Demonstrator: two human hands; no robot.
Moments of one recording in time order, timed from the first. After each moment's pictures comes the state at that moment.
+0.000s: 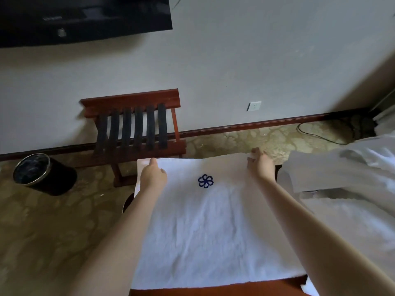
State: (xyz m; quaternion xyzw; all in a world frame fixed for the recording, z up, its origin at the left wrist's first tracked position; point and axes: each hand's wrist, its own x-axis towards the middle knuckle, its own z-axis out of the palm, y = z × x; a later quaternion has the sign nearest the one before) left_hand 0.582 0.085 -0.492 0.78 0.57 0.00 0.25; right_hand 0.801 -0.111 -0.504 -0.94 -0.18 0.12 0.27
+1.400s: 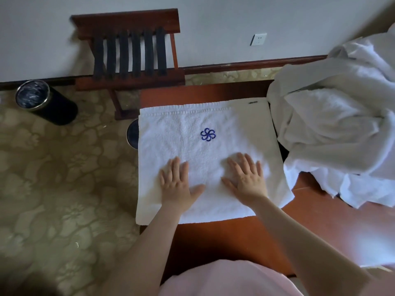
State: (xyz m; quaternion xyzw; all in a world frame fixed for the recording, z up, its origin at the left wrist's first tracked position) left_hand 0.386 -0.184 -0.557 0.91 0.37 -0.15 0.14; right_hand 0.561 -0.338 -0.550 -0.89 -0.44 0.15 0.00
